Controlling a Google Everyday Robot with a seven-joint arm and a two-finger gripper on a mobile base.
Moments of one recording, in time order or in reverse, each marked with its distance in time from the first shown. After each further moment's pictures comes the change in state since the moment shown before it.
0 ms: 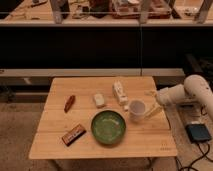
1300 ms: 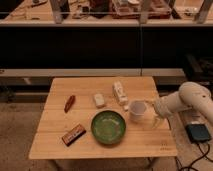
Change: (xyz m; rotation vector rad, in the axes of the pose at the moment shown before) arm 0.007 0.062 0.004 -0.066 0.206 -0.514
